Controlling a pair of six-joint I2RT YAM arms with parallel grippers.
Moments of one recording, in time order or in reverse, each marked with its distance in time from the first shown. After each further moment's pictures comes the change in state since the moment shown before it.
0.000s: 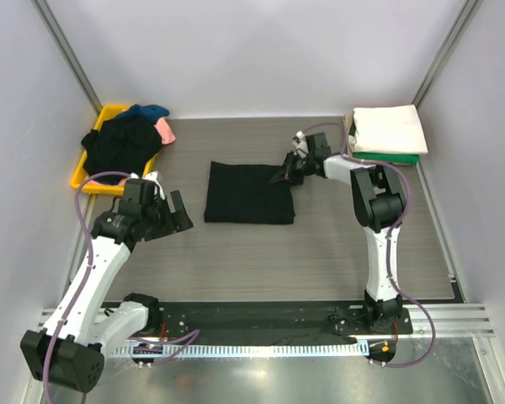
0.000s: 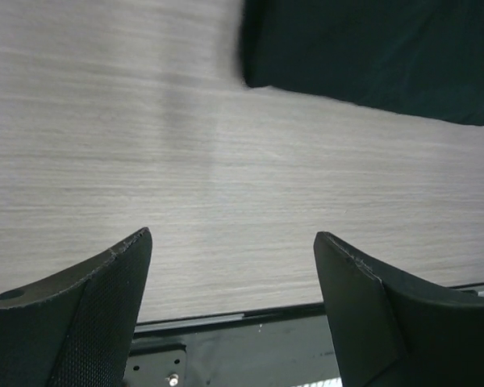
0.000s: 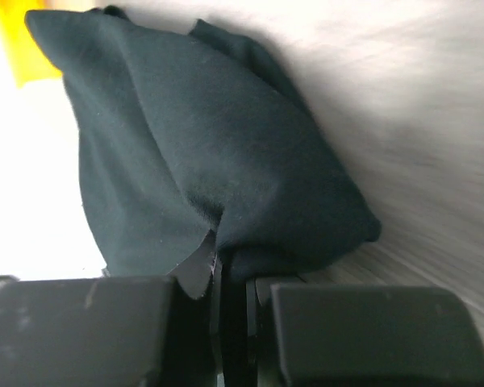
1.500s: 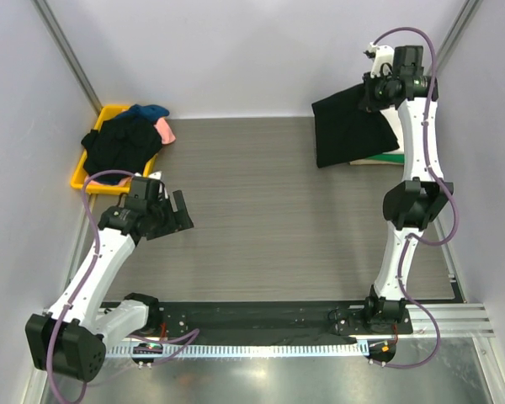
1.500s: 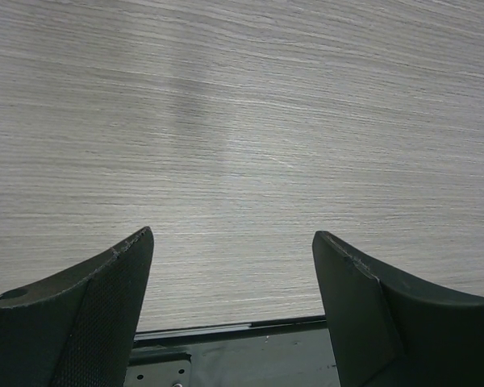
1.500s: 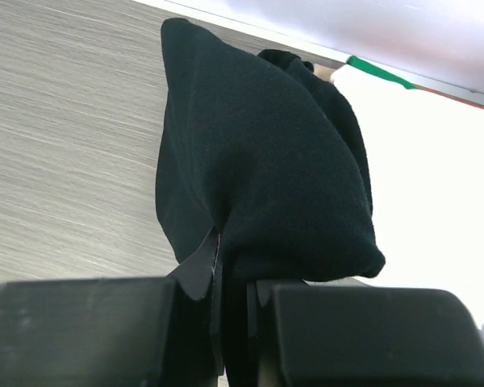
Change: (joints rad) left arm 0.000 0.039 -0.020 0.049 -0.033 0.000; right arm -0.356 -0.058 1.065 -0.989 0.442 -0.868
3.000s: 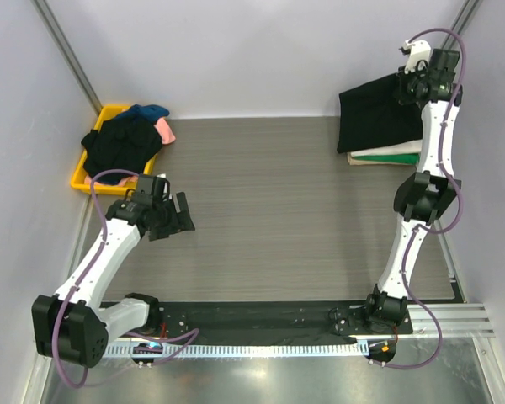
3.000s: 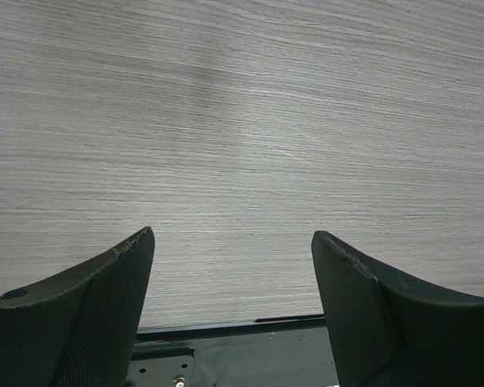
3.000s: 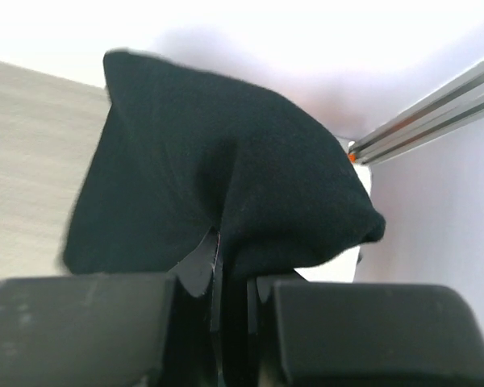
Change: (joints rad) left arm 0.000 0.090 0.000 0.000 0.002 0.000; right arm -0.188 0.146 0.114 0.193 -0.039 -0.146
